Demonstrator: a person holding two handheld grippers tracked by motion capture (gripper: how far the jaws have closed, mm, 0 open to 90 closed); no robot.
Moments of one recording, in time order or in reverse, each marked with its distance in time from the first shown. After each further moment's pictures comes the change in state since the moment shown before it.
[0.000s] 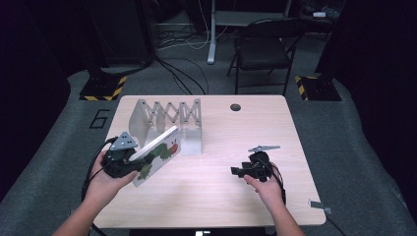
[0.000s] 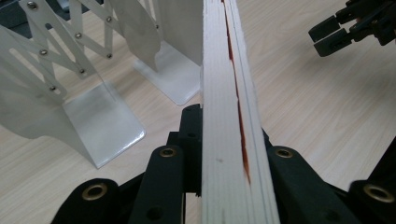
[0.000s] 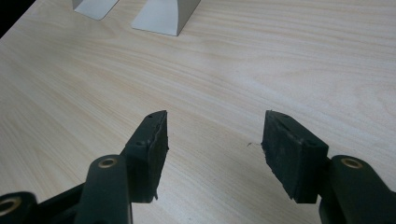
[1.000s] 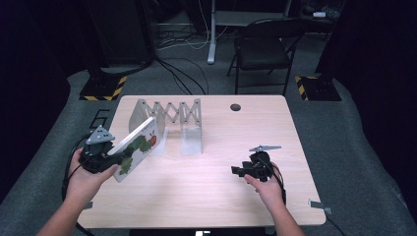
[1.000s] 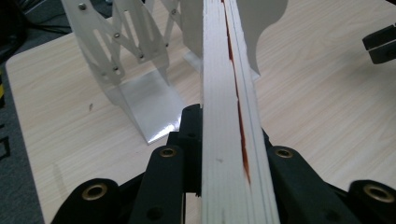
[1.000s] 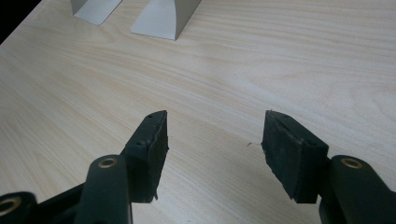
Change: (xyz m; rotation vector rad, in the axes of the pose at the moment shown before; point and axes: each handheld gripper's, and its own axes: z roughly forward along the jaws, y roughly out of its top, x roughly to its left) left arm 0.038 -0.013 -0.028 -0.019 0.126 -0.107; right arm -0.001 0.000 -0.001 -0.018 -0.004 0.014
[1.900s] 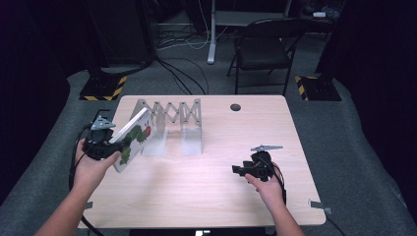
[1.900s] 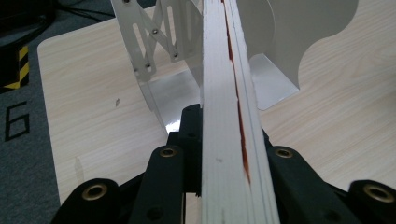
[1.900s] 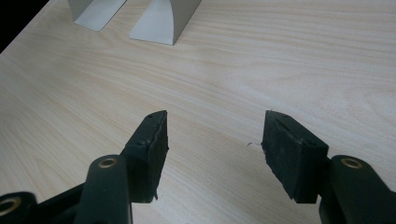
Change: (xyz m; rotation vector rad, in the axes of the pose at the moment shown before) left arm 0.022 0.013 0.029 0.031 0.089 -0.082; right arm -0.002 0.000 -0.002 -0.017 0.002 0.017
